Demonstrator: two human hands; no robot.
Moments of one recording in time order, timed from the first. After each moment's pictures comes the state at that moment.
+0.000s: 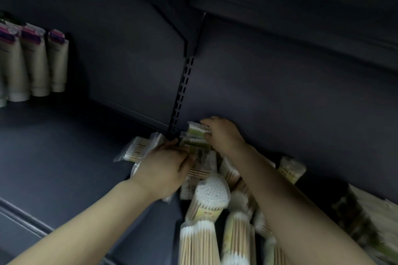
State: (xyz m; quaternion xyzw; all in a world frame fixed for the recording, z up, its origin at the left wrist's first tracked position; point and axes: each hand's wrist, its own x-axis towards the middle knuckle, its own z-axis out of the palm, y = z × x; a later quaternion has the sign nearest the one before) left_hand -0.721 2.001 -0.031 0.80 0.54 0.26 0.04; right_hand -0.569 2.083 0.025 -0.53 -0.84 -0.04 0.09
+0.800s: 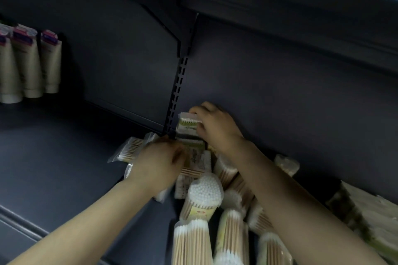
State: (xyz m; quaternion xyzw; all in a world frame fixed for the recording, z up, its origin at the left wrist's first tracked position) left_hand -0.717 2.000 -0.023 0.74 0.57 0.35 0.08; right_hand -0.575 2.064 0.046 -0.43 -0.87 -0.18 0.15
